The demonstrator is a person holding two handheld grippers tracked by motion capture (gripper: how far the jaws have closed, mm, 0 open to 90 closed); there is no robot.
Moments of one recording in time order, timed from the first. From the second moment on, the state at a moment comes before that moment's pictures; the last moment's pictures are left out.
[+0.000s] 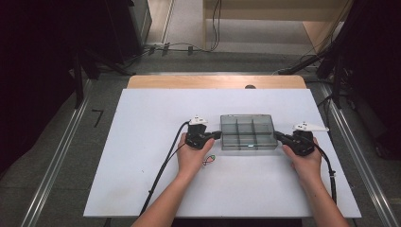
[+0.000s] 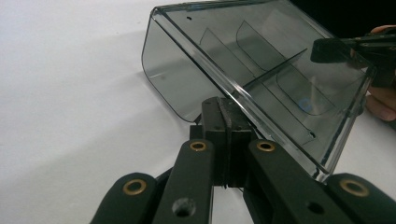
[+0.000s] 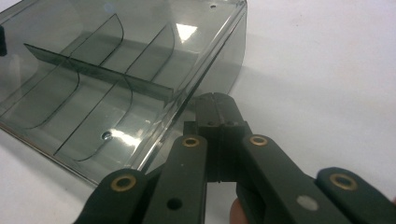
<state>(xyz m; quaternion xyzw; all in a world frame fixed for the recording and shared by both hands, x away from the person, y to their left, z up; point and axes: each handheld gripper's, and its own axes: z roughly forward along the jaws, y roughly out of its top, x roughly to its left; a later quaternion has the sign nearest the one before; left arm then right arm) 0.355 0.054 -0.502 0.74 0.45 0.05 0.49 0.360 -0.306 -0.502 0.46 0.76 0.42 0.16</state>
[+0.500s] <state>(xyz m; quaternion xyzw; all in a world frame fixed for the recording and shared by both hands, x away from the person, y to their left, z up) 0.339 0.049 -0.502 0.75 0.44 0.05 0.49 0.339 -0.311 -0.502 0.47 0.76 0.42 0.17</state>
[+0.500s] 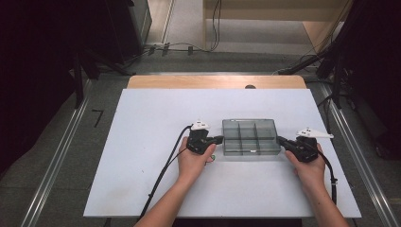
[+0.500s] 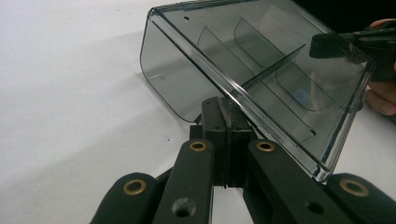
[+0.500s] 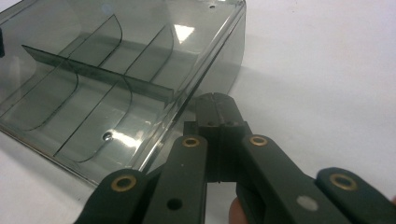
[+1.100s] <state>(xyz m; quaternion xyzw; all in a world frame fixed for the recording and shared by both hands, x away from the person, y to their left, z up) 0.319 0.045 -0.503 0.76 0.42 0.04 0.49 0.317 -0.317 -0.503 0.47 0.76 0.42 0.16</state>
